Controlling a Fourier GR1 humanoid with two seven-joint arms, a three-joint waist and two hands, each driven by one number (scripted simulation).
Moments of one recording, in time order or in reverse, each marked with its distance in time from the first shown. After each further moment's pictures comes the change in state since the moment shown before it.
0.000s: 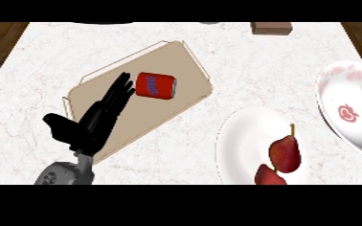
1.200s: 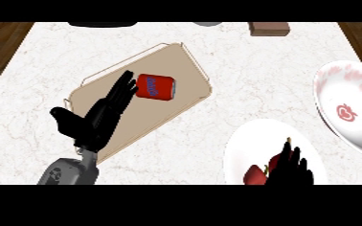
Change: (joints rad) left arm -0.024 -0.030 0.011 0.025 -0.006 0.001 0.026; right arm -0.414 -0.014 0.108 0.006 0.077 0.495 0.338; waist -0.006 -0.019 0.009
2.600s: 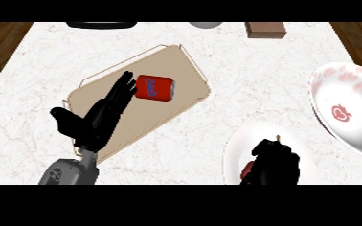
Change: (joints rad) left arm 0.007 -0.018 0.023 0.006 -0.019 -0.023 0.005; right arm -0.186 -0.025 -0.030 0.159 -0.010 0.022 -0.006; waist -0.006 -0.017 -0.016
